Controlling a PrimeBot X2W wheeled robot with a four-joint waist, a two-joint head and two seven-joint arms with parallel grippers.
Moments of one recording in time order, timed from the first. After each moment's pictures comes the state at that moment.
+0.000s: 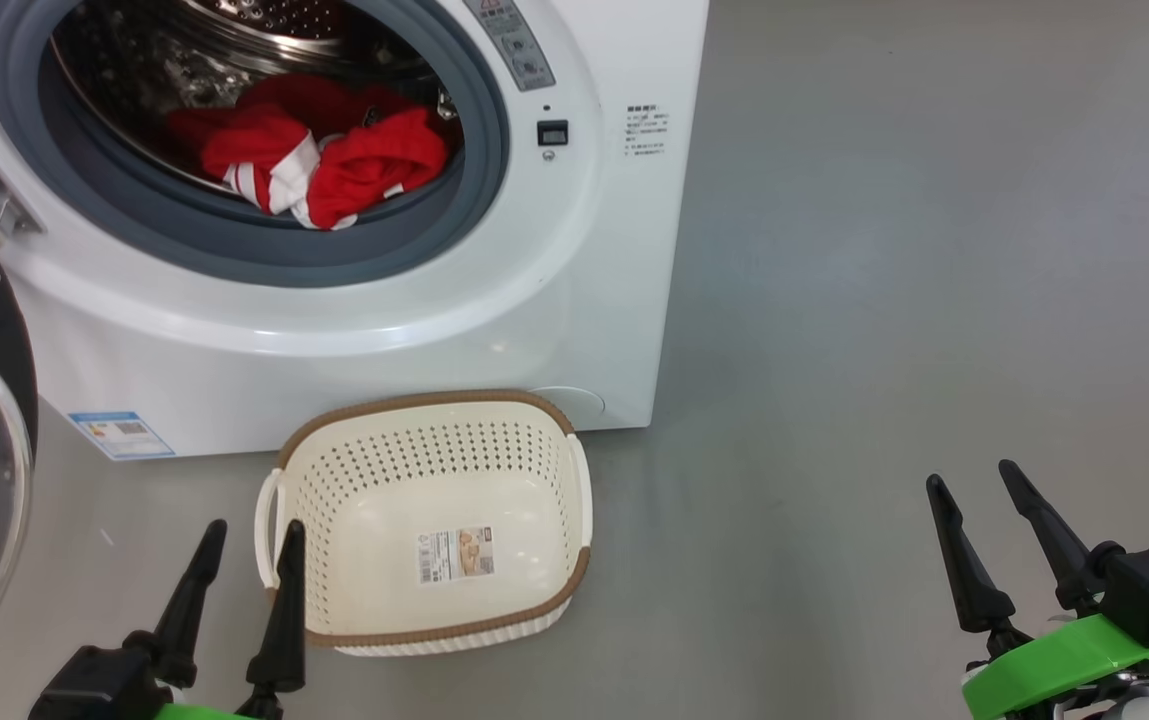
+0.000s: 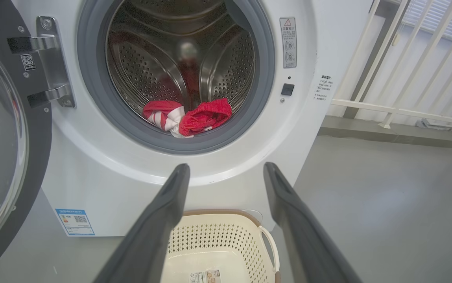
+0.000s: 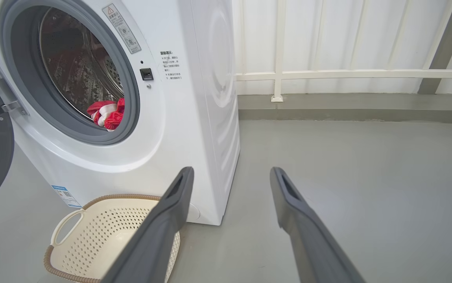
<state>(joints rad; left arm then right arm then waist) -0.04 0.09 0.00 0.17 -0.30 -0.13 -0.26 -0.02 -0.19 0.05 0.22 0.38 0.12 -0.26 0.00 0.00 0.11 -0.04</state>
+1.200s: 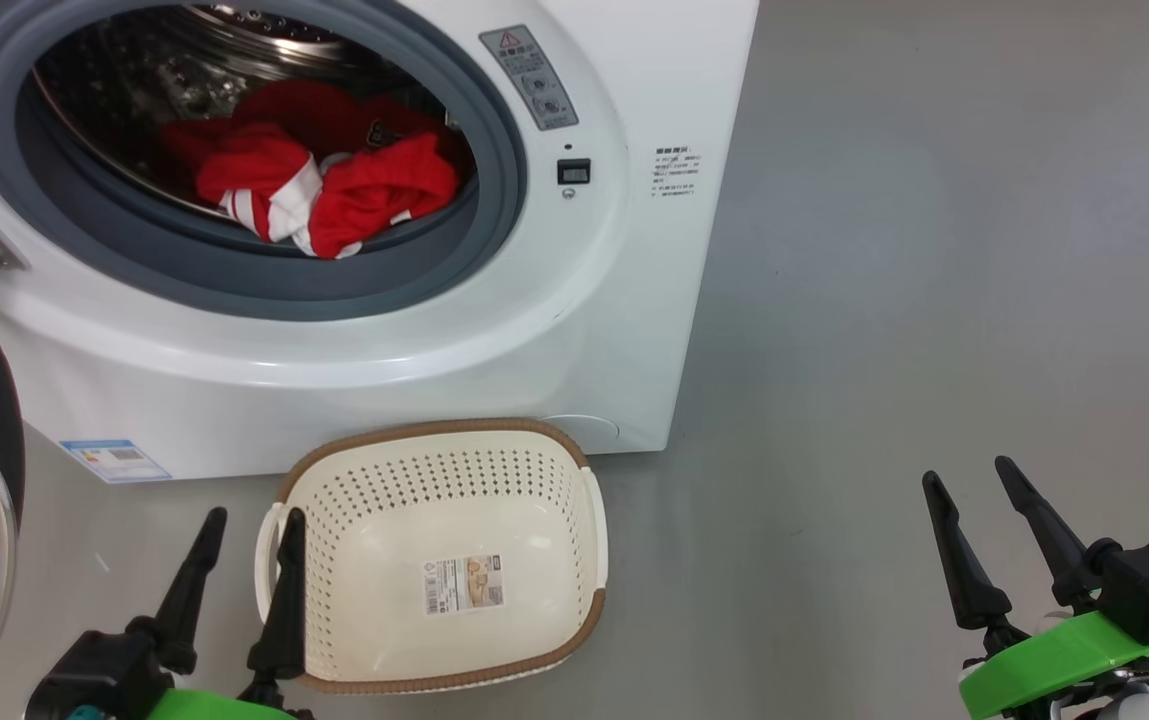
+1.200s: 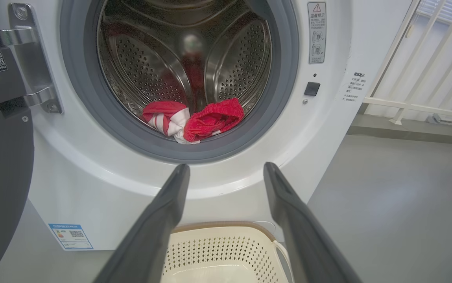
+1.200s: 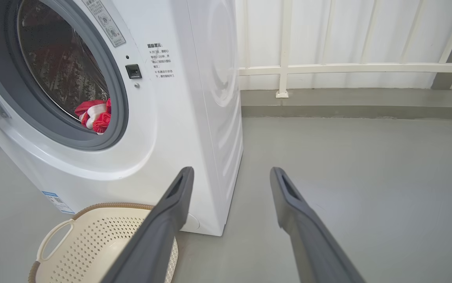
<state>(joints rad) -0.07 0.10 0.00 0.19 -0.29 -0.13 -0.26 -0.02 -0.18 0.05 0.22 0.38 0.12 -0.26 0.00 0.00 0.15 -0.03</state>
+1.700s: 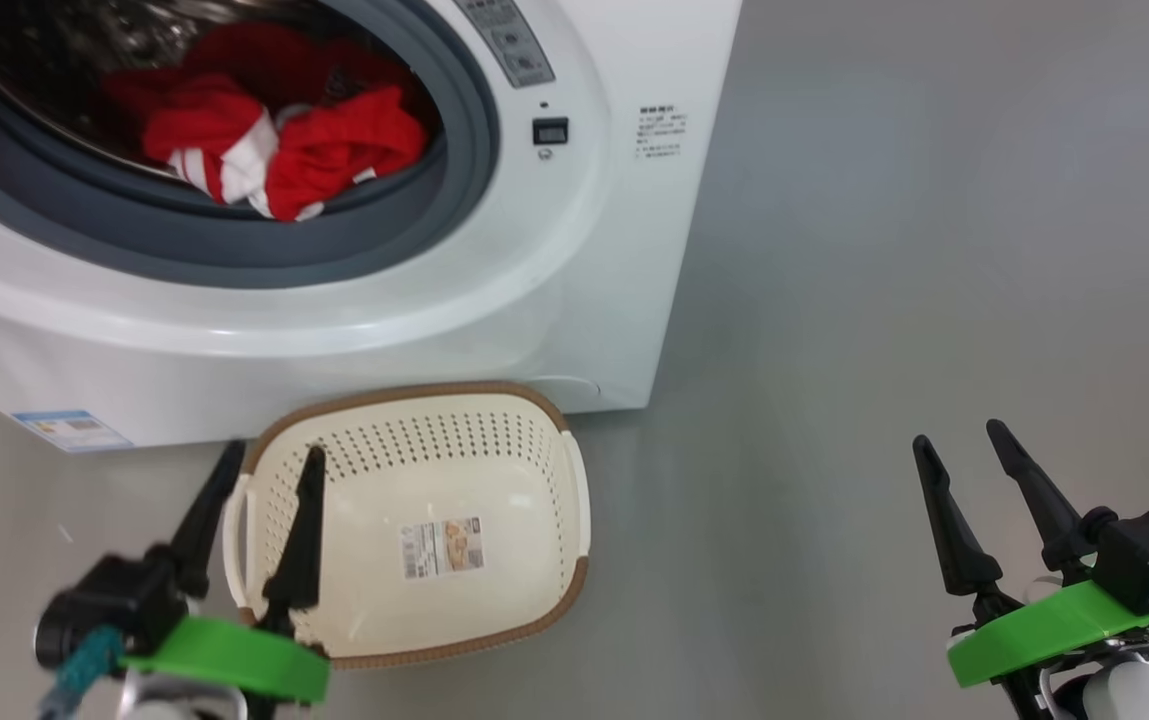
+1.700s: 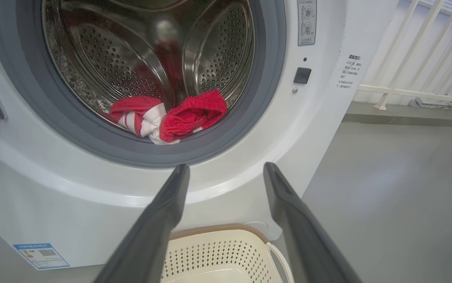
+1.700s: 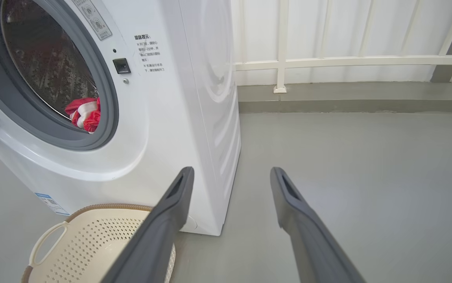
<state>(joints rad) -0.18 0.12 -0.06 0.25 -0.29 -0.13 -0.26 -0.07 -0.17 0.06 0.21 0.38 0.12 -0.26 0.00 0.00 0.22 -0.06</state>
